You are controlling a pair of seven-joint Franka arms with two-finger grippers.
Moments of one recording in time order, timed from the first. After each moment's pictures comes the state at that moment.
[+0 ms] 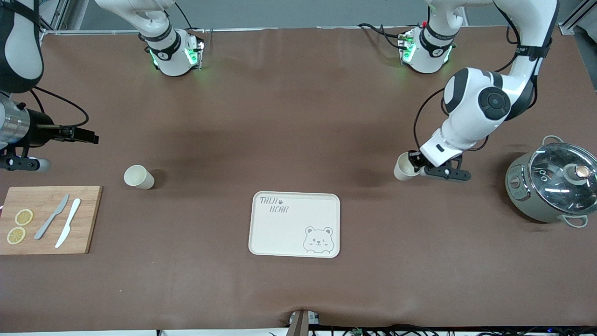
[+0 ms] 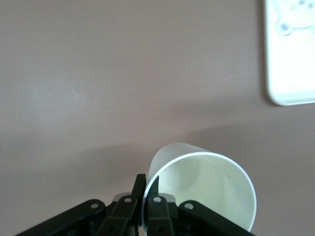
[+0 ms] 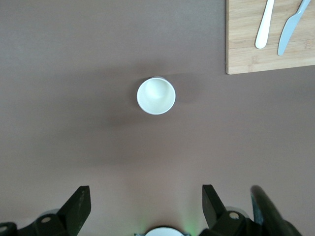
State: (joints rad) left arm -0.02 0.19 -0.28 -2.10 -0.08 2.36 -0.11; right arm 0.00 0.11 -0.11 -1.73 0.04 1.59 -0.01
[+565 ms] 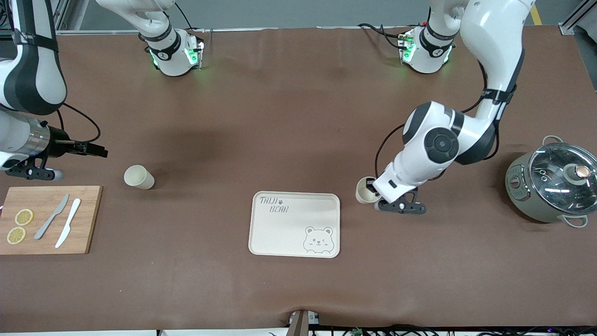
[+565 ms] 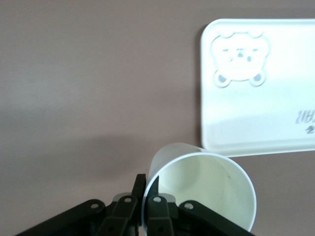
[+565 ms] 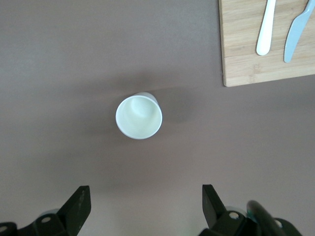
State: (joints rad) left arm -0.19 0.52 -0.28 -1.61 0.02 2.18 -0.36; right arm -0.05 0.11 -0.11 -1.93 0.04 1.86 -0.03
